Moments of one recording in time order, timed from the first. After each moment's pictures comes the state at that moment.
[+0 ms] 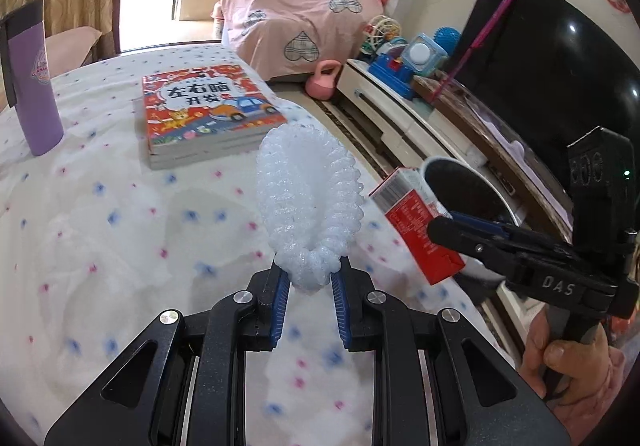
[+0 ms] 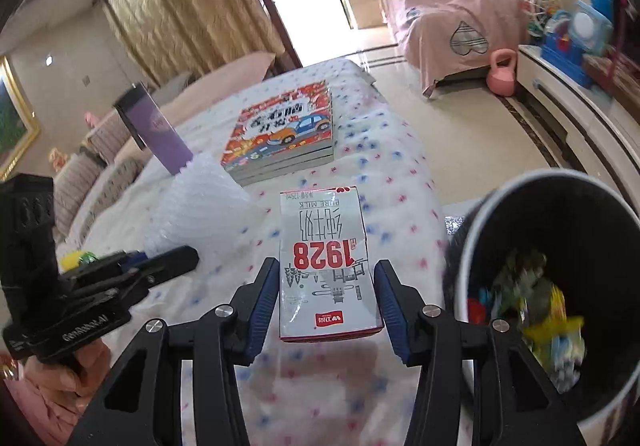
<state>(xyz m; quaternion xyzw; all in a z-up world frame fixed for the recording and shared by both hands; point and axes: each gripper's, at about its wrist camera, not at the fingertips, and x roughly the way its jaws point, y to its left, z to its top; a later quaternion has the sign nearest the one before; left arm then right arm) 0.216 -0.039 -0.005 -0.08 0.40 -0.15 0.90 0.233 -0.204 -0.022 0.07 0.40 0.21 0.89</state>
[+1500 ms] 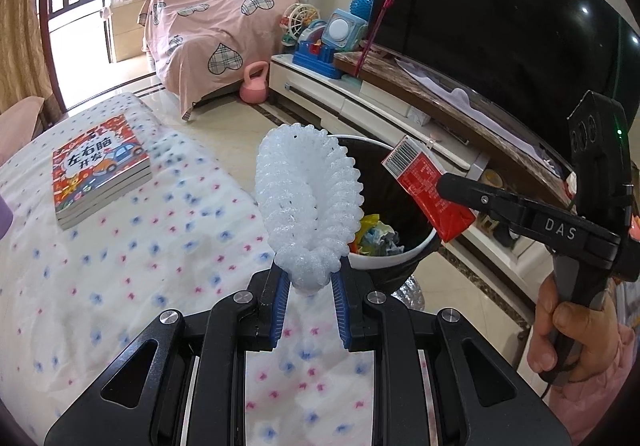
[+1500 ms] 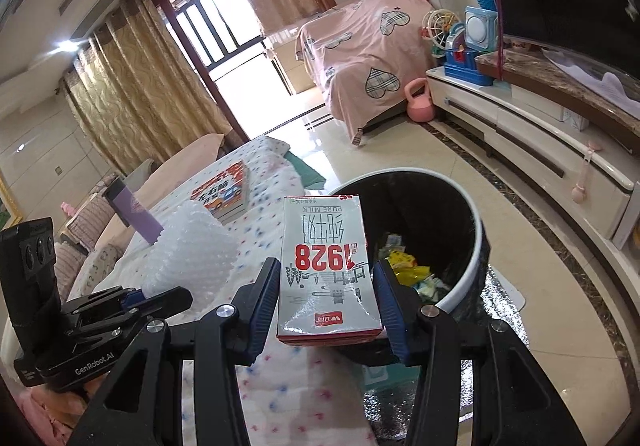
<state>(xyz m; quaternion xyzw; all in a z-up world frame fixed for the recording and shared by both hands) 0.191 -0.174 0.027 0.03 0.38 -0.23 0.89 0.153 -0.345 0.008 0.16 0.32 0.10 0.93</state>
